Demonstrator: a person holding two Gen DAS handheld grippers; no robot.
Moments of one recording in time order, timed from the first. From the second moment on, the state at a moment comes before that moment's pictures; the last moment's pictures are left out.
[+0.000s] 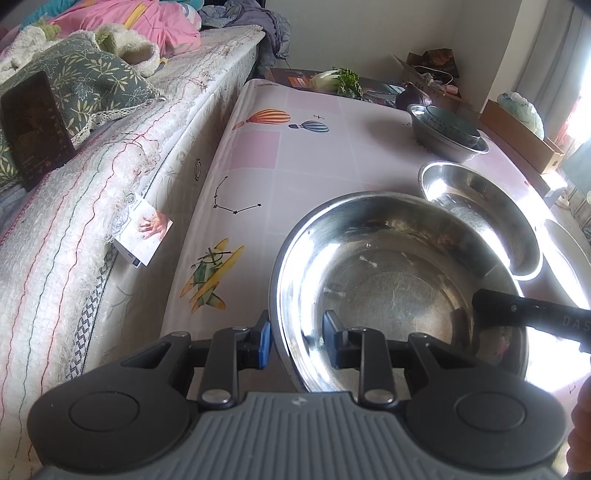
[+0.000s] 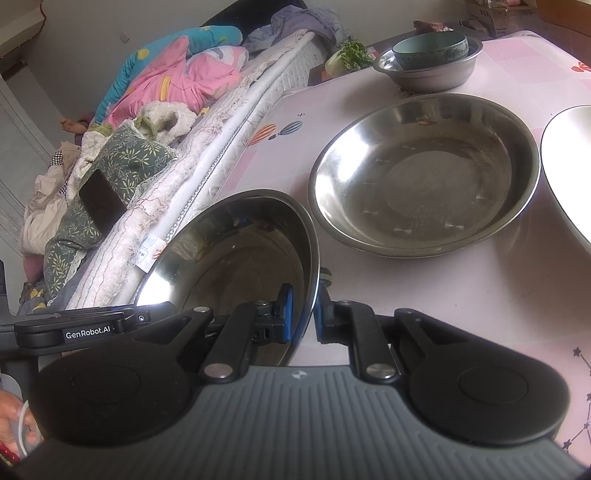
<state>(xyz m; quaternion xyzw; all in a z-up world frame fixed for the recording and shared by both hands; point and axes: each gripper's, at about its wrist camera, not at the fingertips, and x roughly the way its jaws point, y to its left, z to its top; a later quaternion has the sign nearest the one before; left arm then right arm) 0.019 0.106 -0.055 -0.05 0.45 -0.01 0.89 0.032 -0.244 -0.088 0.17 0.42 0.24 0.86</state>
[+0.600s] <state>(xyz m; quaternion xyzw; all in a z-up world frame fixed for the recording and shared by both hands) 0.022 0.089 -0.024 -0.05 0.42 -0.02 0.91 0.033 -0.262 -0.058 0.18 0.38 0.24 0.87</state>
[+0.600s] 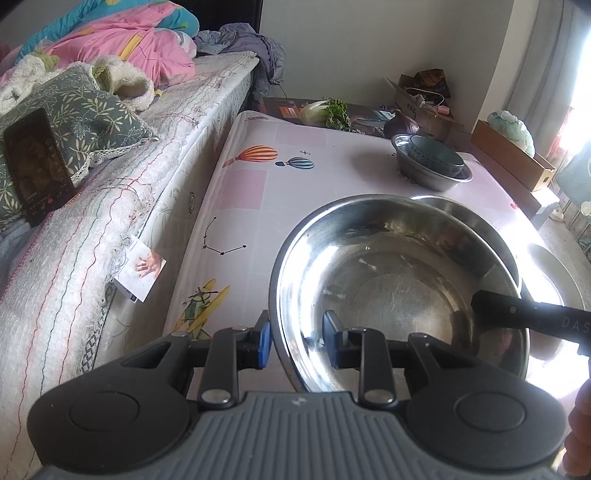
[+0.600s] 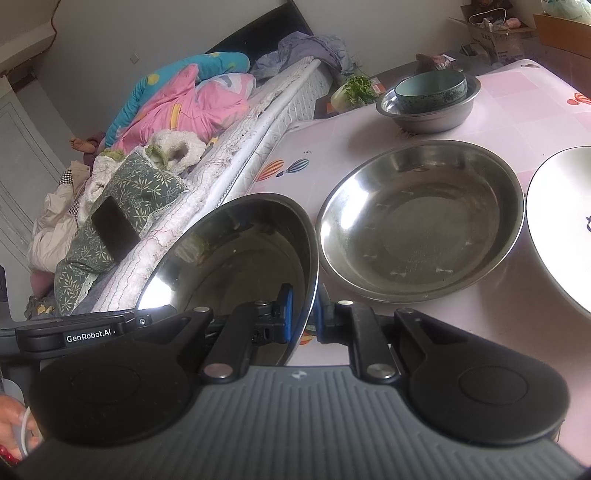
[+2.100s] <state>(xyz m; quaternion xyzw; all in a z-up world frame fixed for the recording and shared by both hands) 0.137 -0.023 -0.028 0.01 0.43 -0.13 0.89 0.084 -0.374 -0.074 0.23 0.38 0.12 0.89</state>
